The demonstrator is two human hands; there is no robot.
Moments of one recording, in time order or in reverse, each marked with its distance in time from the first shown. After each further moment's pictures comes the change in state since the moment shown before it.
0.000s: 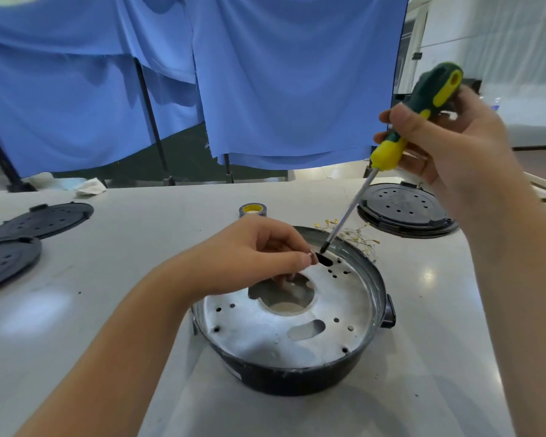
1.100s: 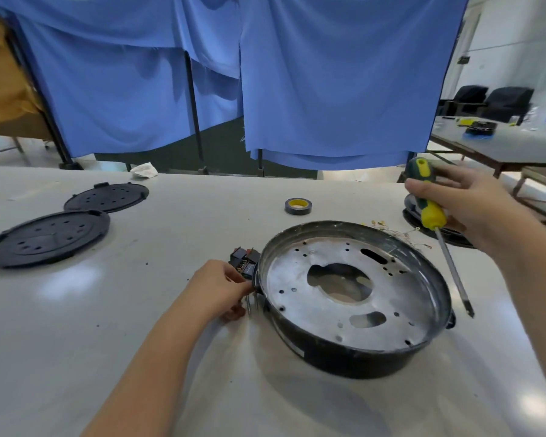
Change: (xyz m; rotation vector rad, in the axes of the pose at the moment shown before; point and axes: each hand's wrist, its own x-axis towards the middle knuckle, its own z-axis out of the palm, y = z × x) left_hand -0.063 -0.117 -0.026 0.000 0.597 -0.618; right_hand 0.006 0.063 0.012 -0.332 -0.070 0.357
